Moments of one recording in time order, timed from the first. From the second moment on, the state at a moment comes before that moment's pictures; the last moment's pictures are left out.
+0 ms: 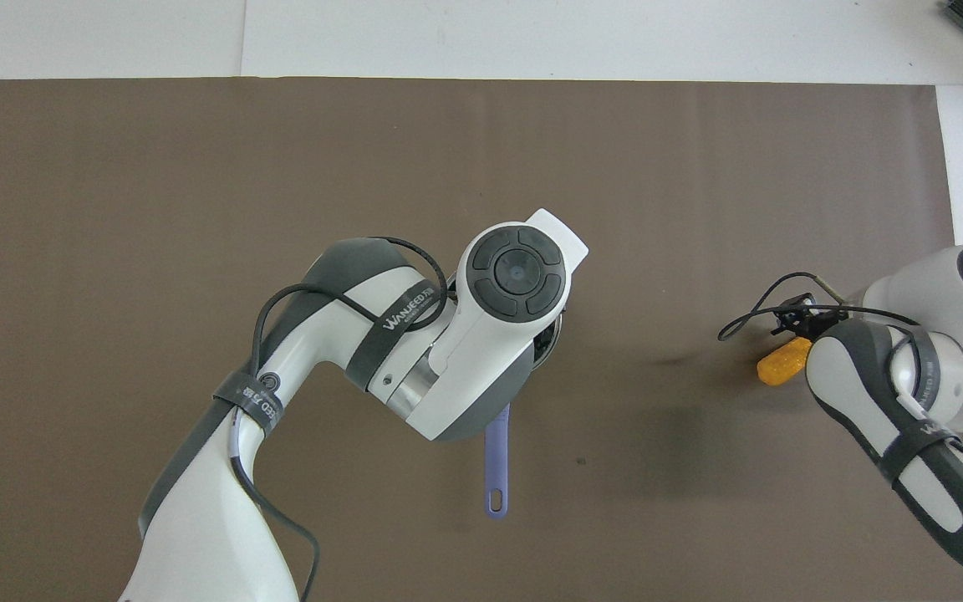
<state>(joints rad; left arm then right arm) -0.74 0.44 -0.01 -1.49 0.04 2.02 -0.74 -0.04 0.18 -0.10 -2.20 0.00 2.22 0.80</state>
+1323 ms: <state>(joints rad) -0.76 0.46 -0.01 -1.50 0.05 2.02 -0.74 -0.02 0.01 -0.09 -1.94 0.00 1.98 0.30</state>
